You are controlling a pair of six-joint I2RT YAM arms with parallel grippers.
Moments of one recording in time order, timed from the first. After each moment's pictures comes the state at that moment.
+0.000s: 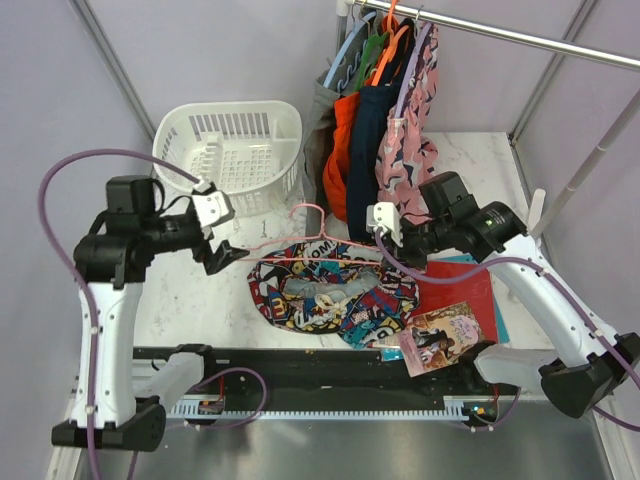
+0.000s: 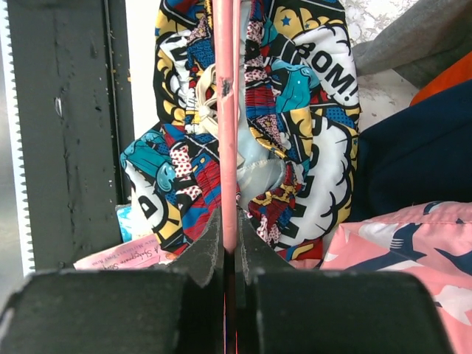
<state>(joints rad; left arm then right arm) -0.02 0.96 1.46 -1.14 0.88 0.84 0.53 1.20 1.32 -1.07 -0.64 -0.76</state>
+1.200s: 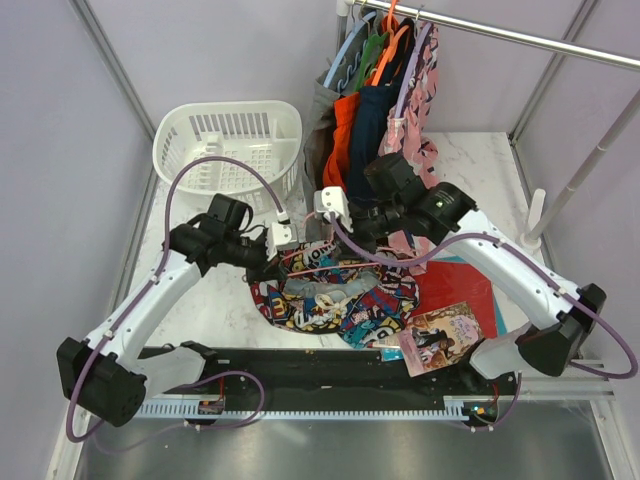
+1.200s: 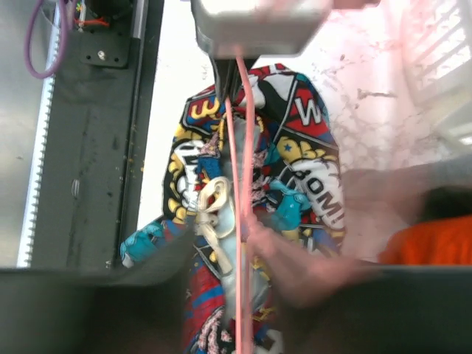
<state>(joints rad) -0.43 1.13 1.02 -0.90 0.74 0.73 0.75 1.43 1.55 -0.90 -0.66 -0.62</state>
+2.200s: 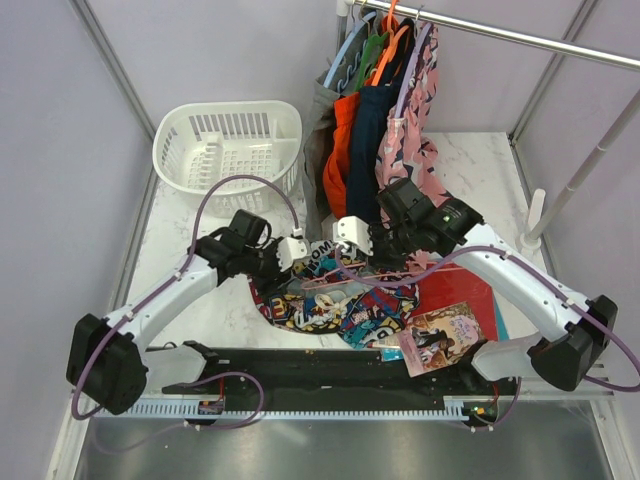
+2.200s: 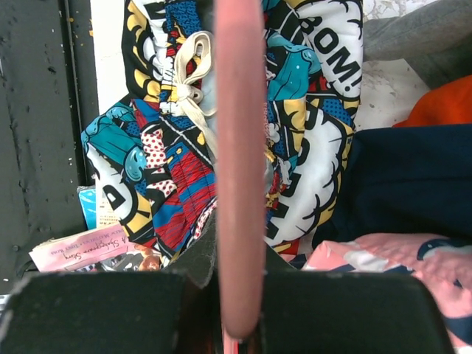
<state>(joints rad) -0.51 1.17 0.84 -0.70 0.48 0.68 0.73 1.34 1.37 -1.06 -0.38 -0.77</state>
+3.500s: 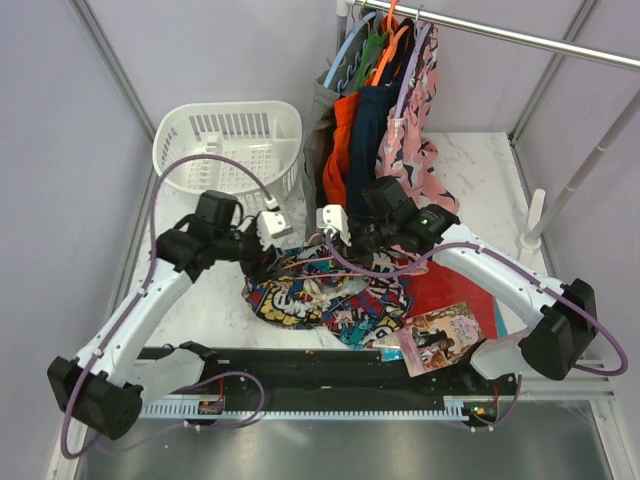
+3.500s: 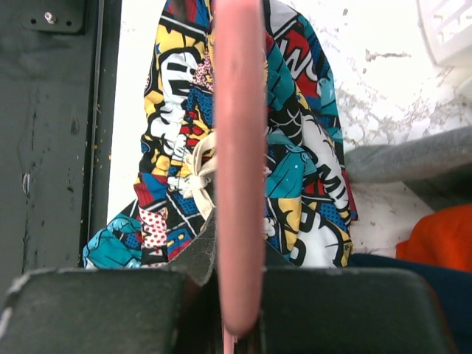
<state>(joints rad) -0.47 1.08 1.04 -0.81 0.55 0.56 0.74 1.42 1.26 -0.65 -0.62 -0.62</state>
